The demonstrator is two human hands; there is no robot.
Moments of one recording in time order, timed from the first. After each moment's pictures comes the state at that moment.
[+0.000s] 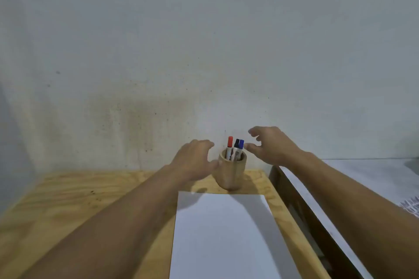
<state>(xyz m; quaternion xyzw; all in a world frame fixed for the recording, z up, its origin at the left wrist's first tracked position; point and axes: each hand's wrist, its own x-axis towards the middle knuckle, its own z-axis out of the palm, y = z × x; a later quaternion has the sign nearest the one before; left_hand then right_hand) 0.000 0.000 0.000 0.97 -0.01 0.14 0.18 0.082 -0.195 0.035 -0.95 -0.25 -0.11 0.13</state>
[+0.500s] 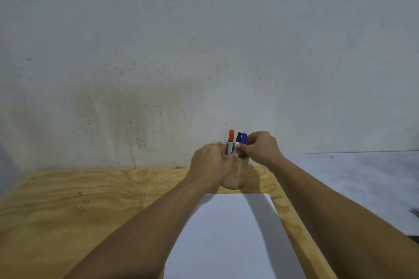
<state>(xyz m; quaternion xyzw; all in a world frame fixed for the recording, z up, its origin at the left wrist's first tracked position) 0.047 -0.038 -0.038 0.93 0.05 0.20 0.29 0.132 -0.163 -0.024 -0.92 -0.09 -0.04 0.38</state>
